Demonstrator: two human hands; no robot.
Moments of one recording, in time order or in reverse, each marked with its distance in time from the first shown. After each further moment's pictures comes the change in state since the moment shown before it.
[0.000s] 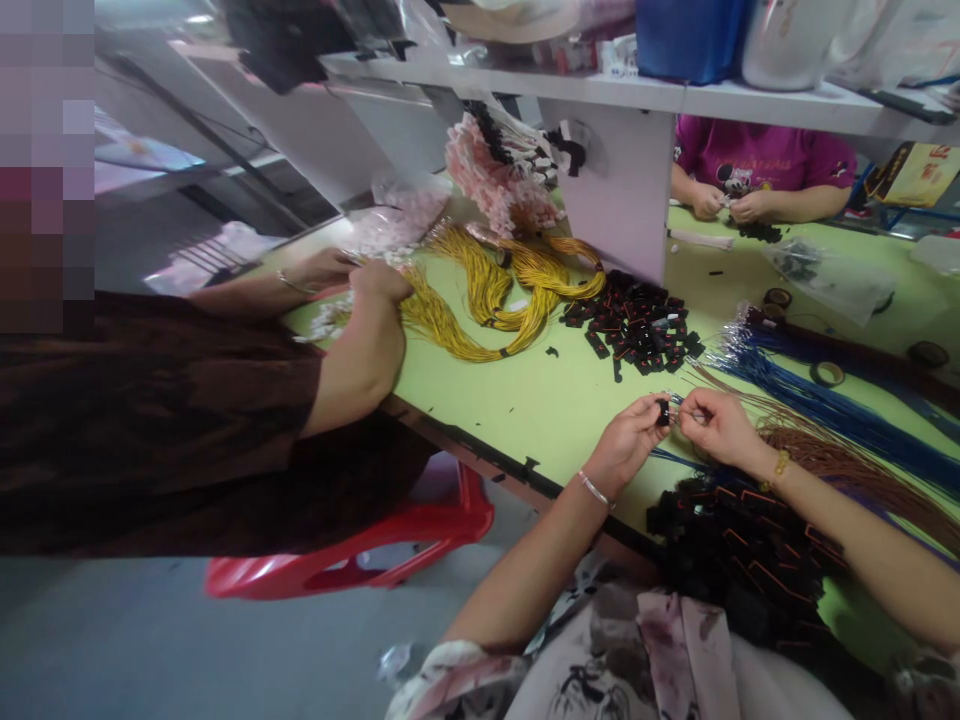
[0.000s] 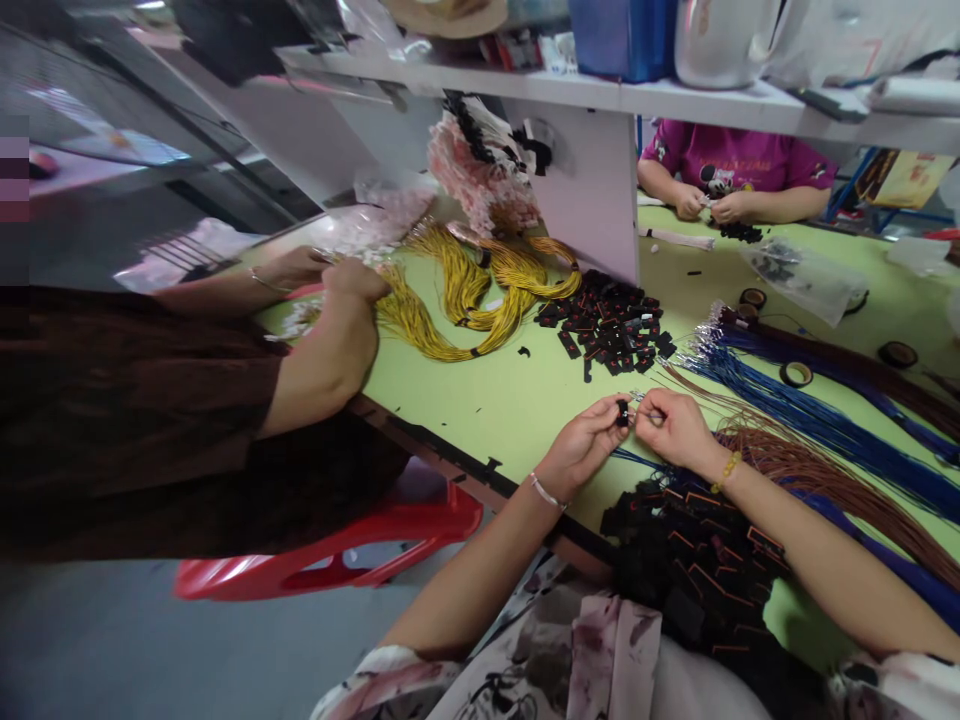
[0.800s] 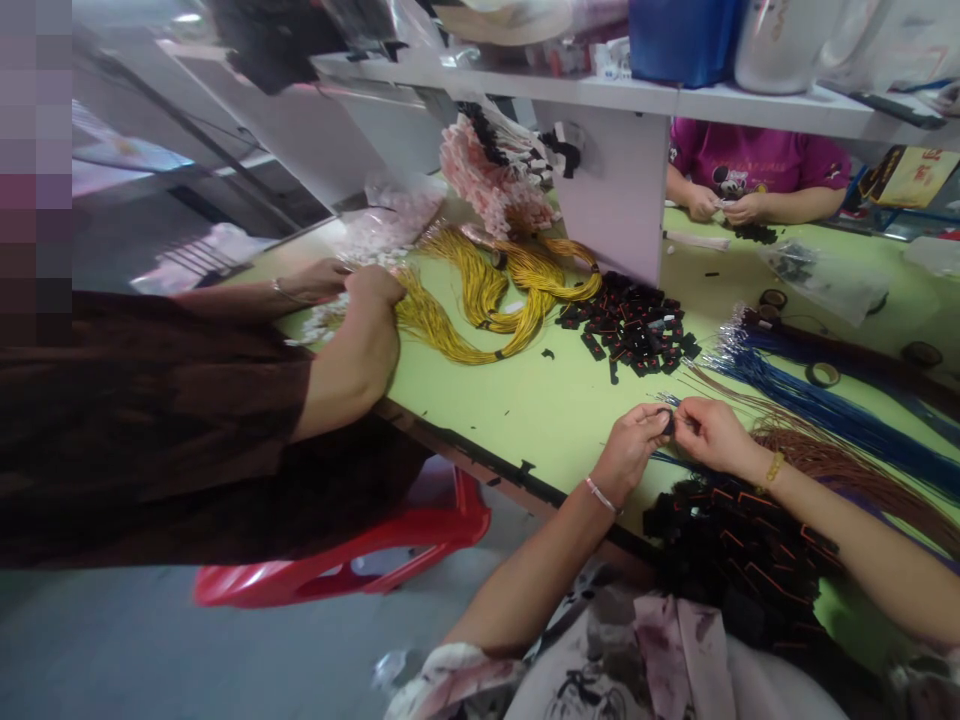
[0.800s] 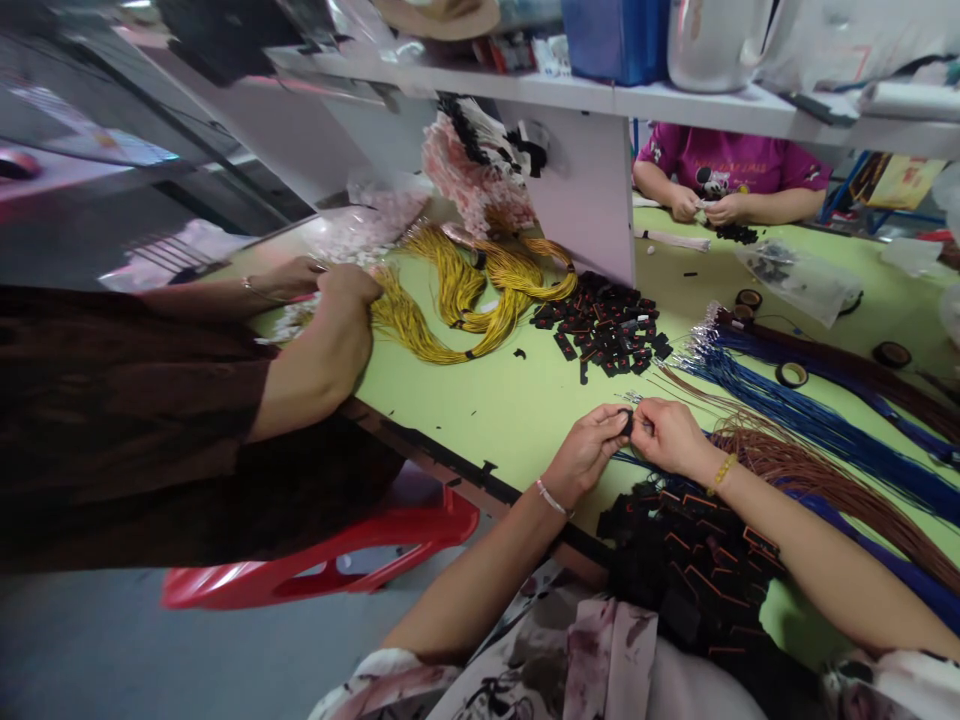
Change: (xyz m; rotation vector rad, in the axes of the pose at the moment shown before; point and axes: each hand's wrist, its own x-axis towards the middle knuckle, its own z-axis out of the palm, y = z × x) left_hand -0.001 -0.011 0.007 0.160 0.147 0.072; right_hand -0.003 -0.006 0.001 -0.186 -0.097 -0.037
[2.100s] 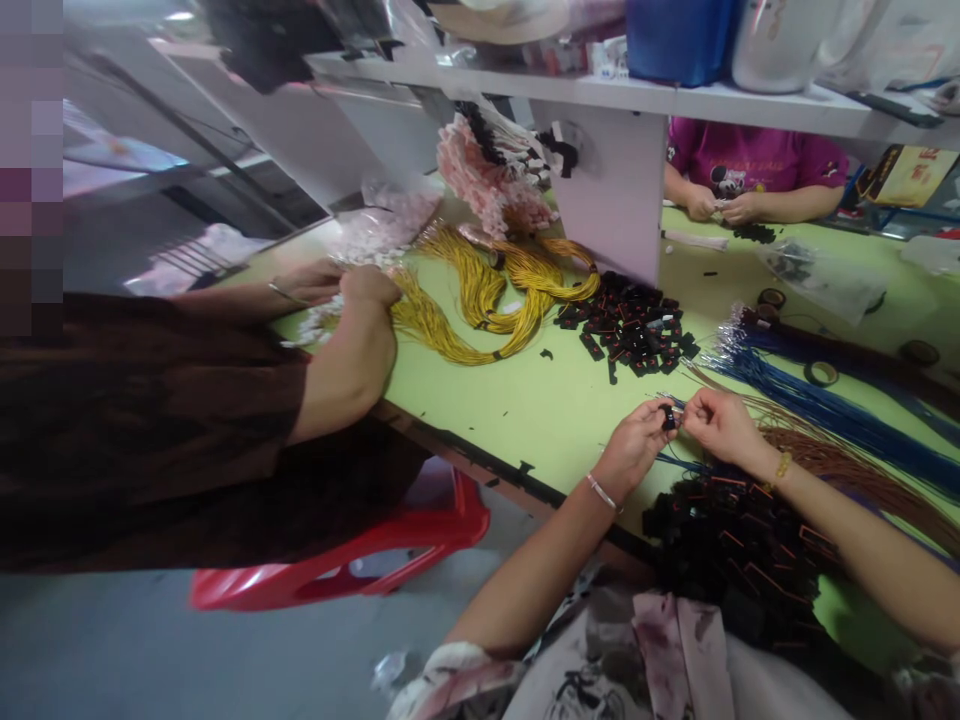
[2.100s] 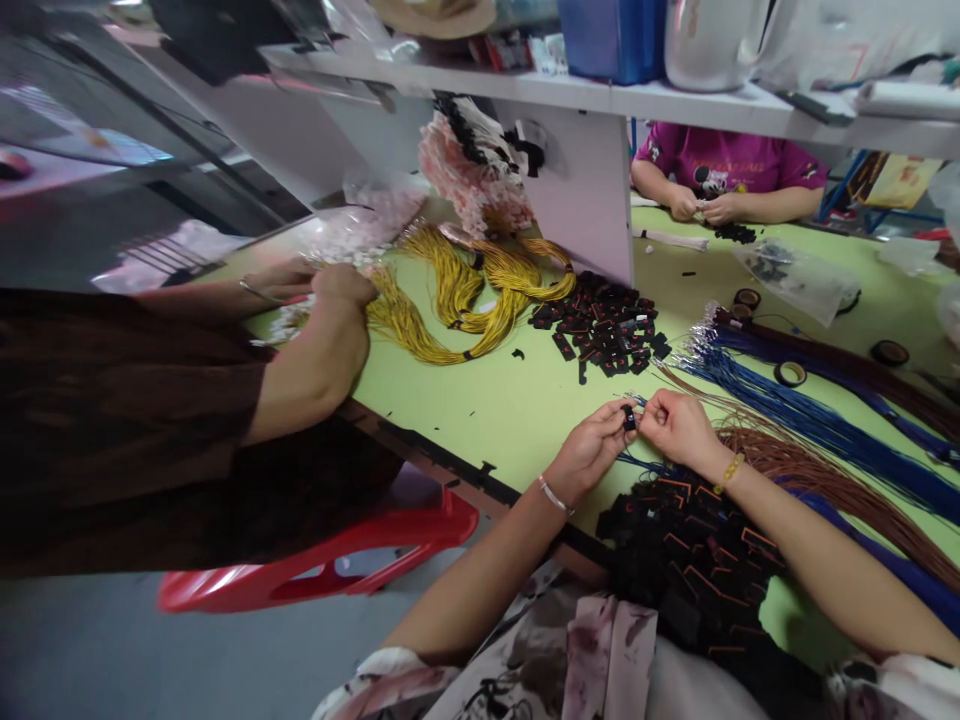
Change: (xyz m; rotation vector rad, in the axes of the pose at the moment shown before) left_hand 0.008 -0.004 0.001 -0.133 -0.124 -0.076; right_hand -0.001 0.011 -0.004 0.108 0.094 0.201
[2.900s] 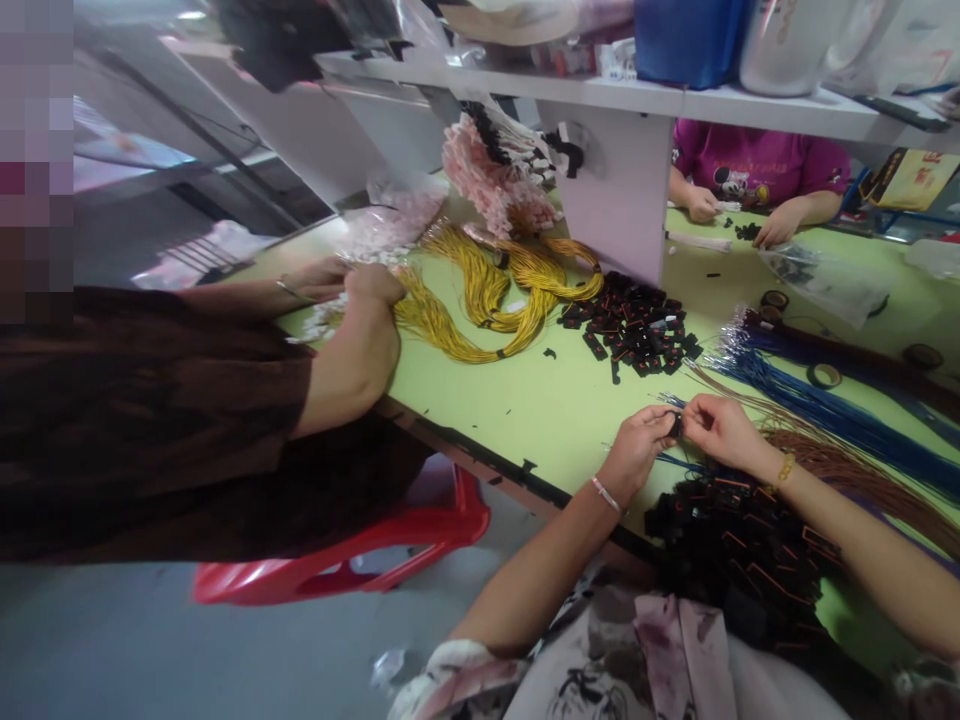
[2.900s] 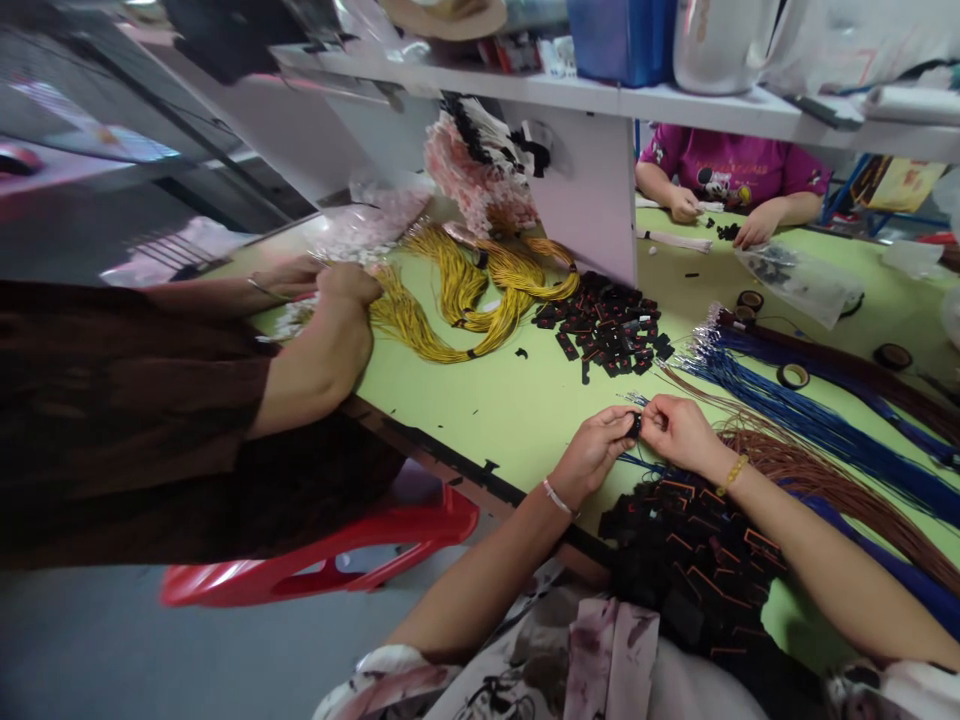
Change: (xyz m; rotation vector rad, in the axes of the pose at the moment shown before) left_hand -0.008 0.001 0.005 0.157 0.077 0.057; right_hand -0.001 -0.002 -0.004 0.026 -0.100 -0.104
